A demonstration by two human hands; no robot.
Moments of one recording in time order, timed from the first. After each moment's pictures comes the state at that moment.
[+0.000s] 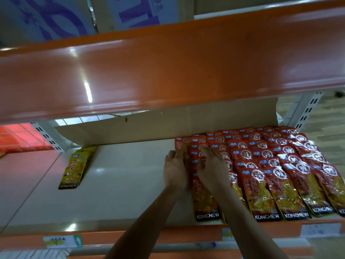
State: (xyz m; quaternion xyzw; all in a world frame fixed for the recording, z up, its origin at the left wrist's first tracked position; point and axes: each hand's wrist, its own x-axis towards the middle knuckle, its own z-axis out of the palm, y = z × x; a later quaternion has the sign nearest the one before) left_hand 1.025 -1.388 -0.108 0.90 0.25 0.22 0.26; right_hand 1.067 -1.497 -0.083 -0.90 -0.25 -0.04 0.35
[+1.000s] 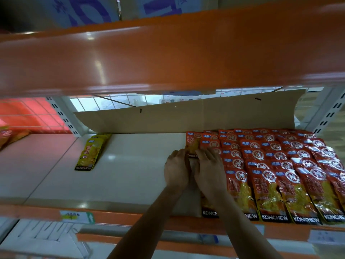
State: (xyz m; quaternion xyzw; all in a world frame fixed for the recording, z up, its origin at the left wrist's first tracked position) left_hand 0.995 -1.386 -0.097 0.90 0.29 0.23 0.23; right_hand 1.040 -1.480 -0.087 -0.90 -0.33 -0.04 0.29
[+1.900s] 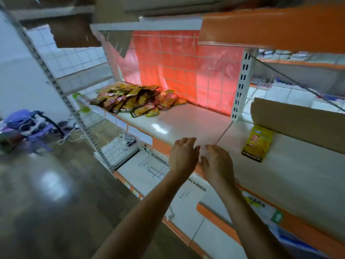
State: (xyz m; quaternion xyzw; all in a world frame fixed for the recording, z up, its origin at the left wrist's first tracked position) left_hand 0.630 -1.088 -0.074 0.83 0.47 0.27 0.11; right_hand 0.722 -1.158 -0.081 -0.79 -0.54 0.03 0.28
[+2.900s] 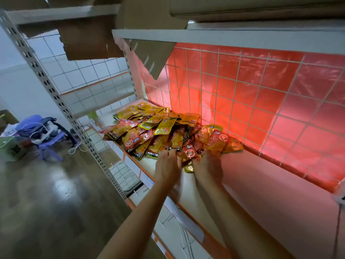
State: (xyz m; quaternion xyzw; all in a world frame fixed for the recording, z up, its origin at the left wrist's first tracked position) left_hand 0.527 -0.747 -0.097 0.76 0.60 0.19 0.13; right_hand 0.644 -0.784 -0.088 -0.84 -0.45 0.16 0.26
